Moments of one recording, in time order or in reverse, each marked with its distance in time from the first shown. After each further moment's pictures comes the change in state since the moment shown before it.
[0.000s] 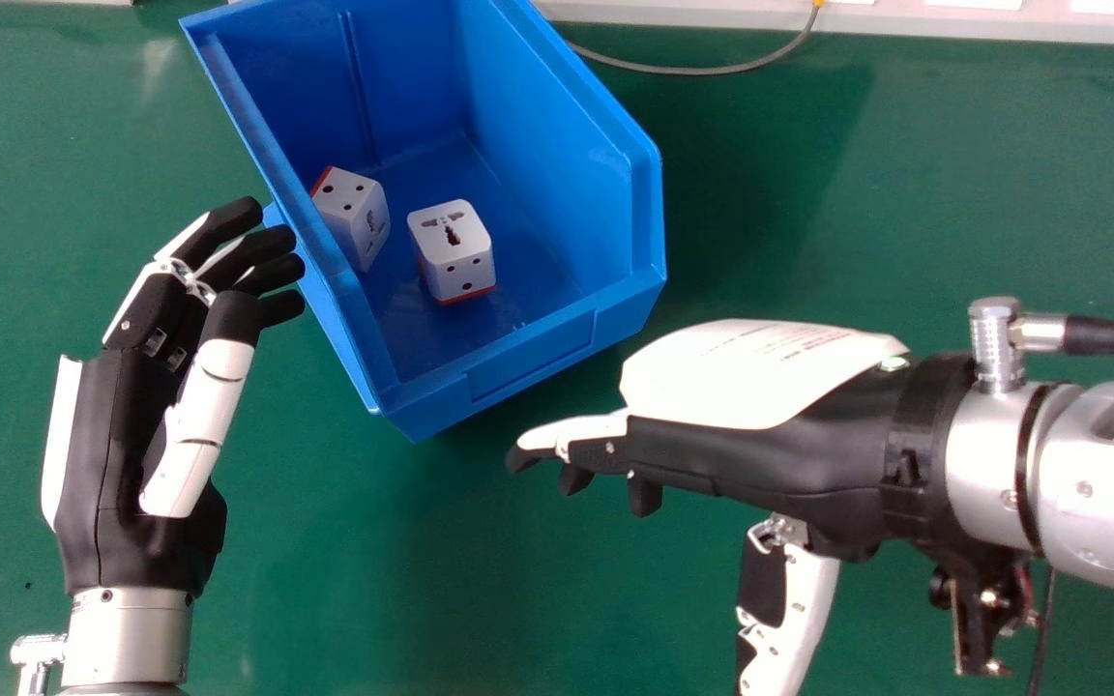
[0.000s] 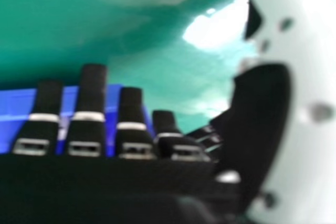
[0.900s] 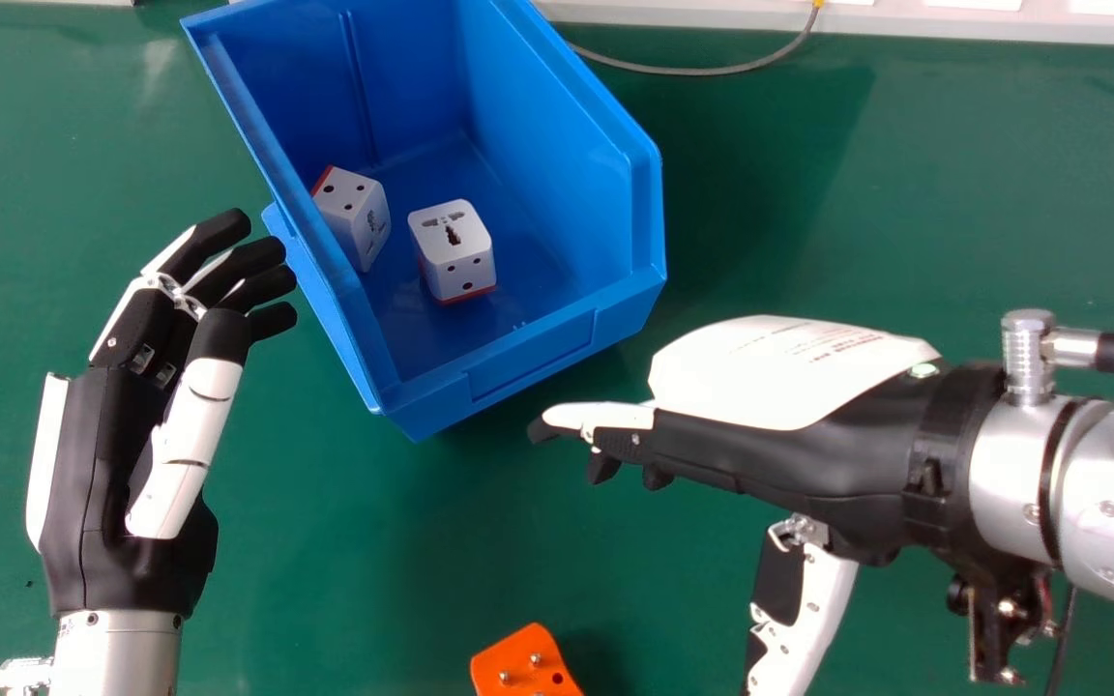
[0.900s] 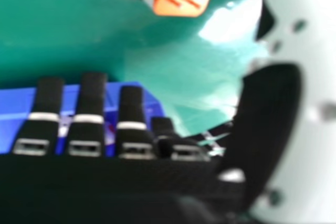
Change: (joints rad) left arm 0.051 0.000 -0.001 -0.046 -0.030 0.009 -0.016; right arm 0.061 -0.018 -0.009 -0.023 -0.043 -0.013 -0.028
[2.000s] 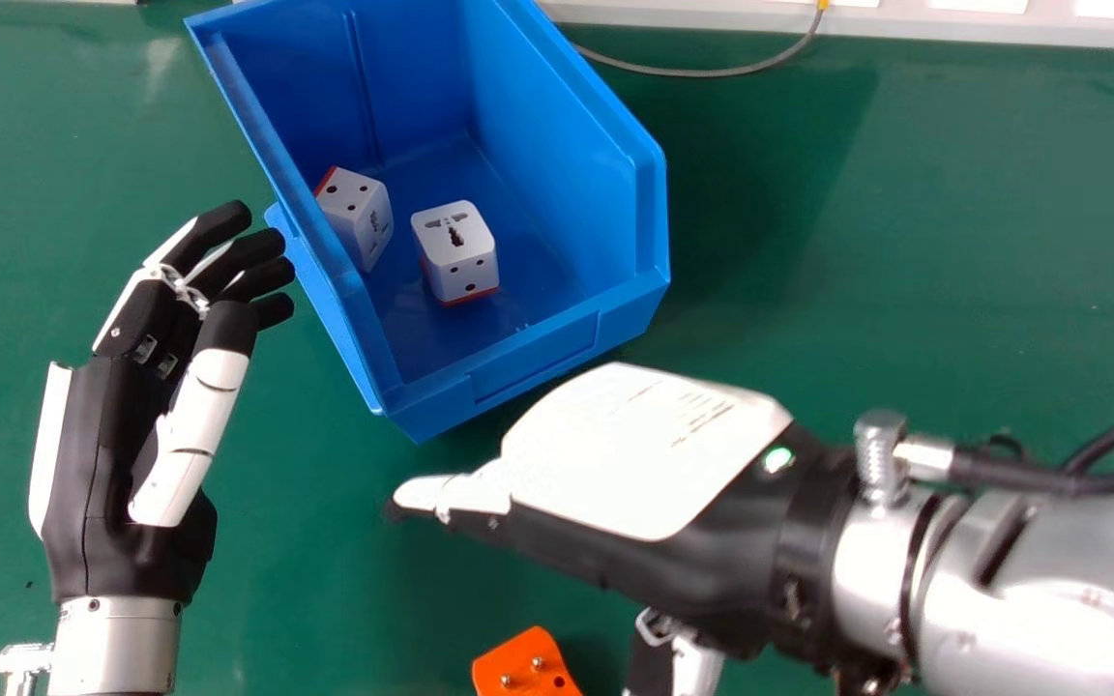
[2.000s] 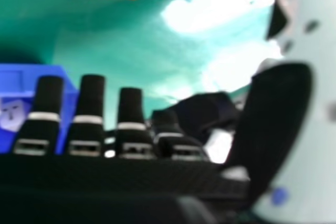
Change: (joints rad) left arm -0.042 0.015 0.010 0.046 0.018 -0.011 0.000; right arm 0.104 0.265 0.263 0.017 -0.388 -0.234 -0.031
